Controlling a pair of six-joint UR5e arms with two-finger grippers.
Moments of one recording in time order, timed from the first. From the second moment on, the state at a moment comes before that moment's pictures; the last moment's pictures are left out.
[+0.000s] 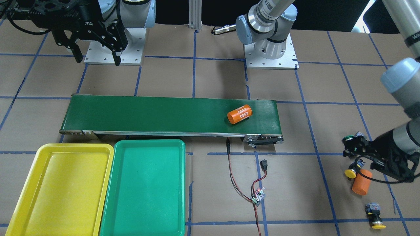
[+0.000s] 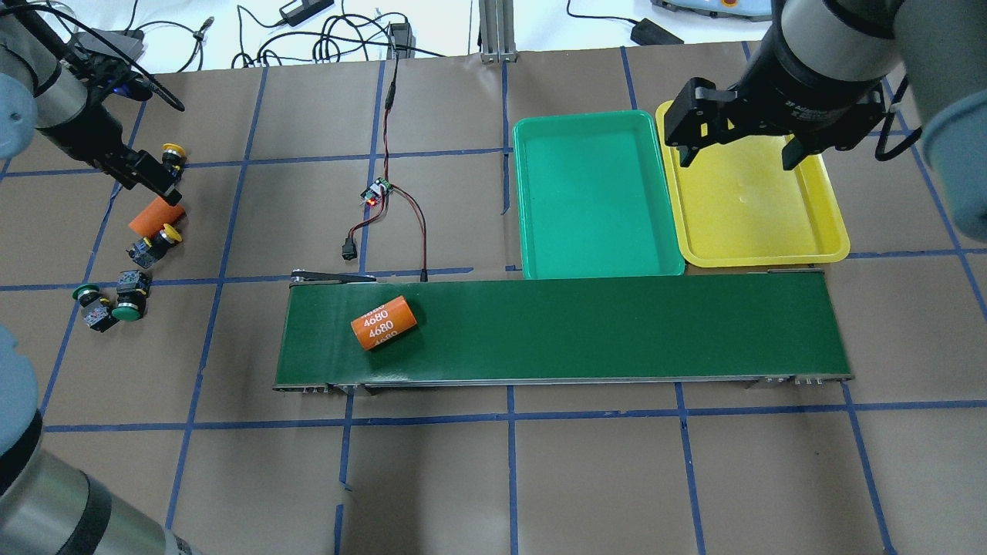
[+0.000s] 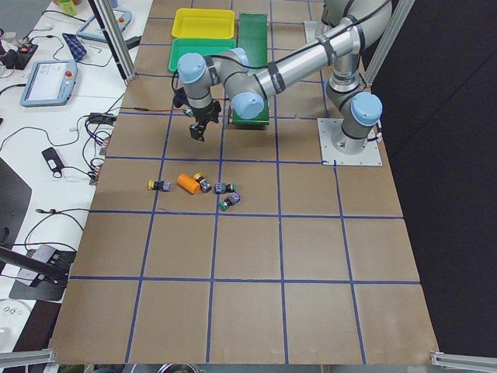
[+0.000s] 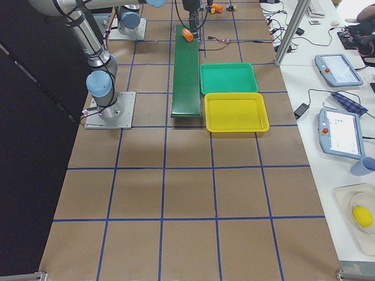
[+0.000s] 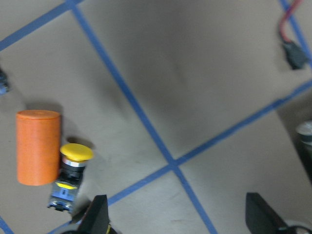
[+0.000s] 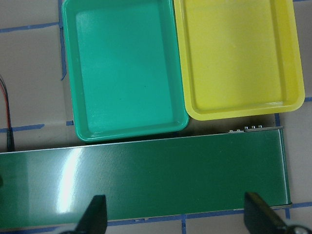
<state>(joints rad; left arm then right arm) -1.12 -2.08 -1.40 -1.32 1.54 0.87 1.62 -1.72 1.63 -1.68 -1.58 0.14</state>
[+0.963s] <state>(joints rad) -1.07 -2.30 -1.32 -1.24 1.60 0.77 1.62 -1.72 1.63 -1.68 -1.58 0.14</state>
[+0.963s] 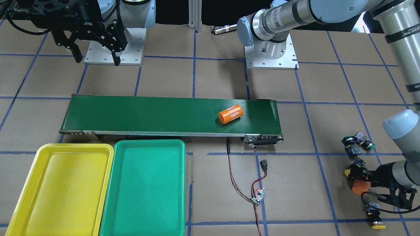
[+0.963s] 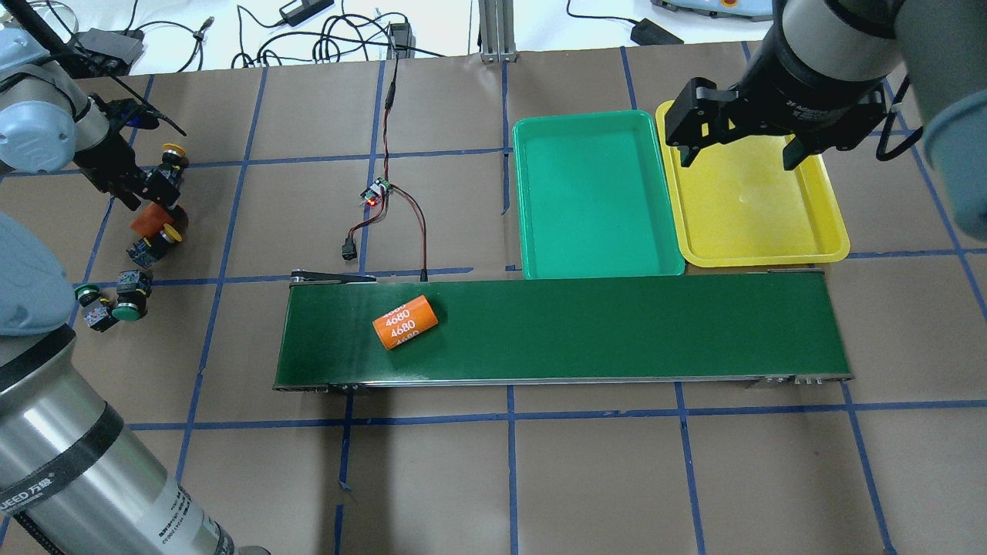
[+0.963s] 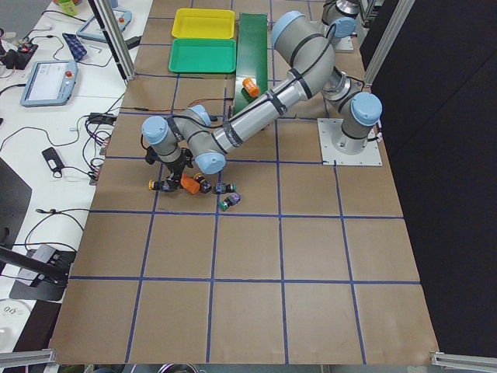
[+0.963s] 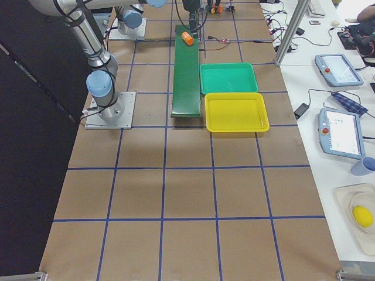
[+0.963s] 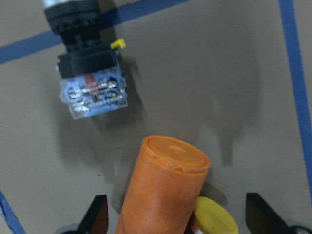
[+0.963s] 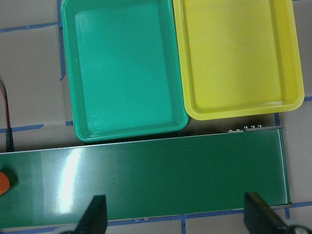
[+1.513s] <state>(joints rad) -1.07 -2.30 -1.33 -1.18 1.61 0.78 1.62 -1.72 1.63 -1.68 -1.58 0.14</state>
